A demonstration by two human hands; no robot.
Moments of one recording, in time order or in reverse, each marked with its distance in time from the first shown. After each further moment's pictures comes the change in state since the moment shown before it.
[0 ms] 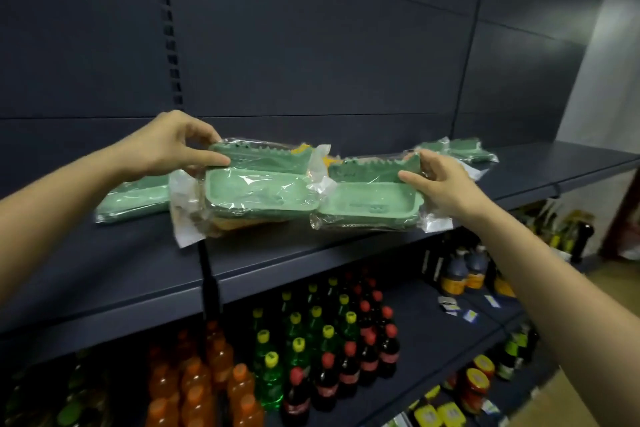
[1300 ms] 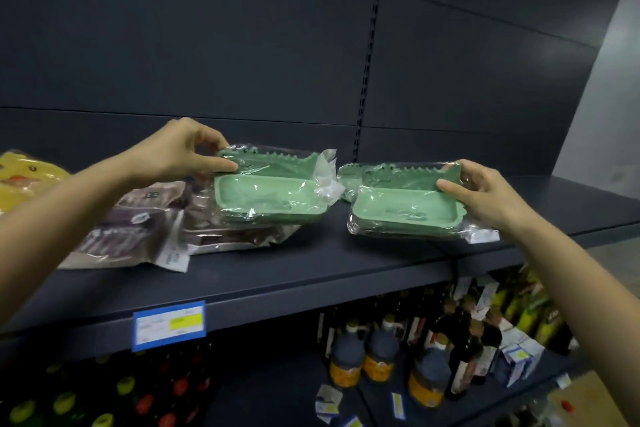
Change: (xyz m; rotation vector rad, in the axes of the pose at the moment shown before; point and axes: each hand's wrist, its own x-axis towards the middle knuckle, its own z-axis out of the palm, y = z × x) left_hand 0.348 0.196 0.365 -0.027 0.083 -0.061; right_hand 0.188 0.454 -0.327 0.196 -0.071 0.076
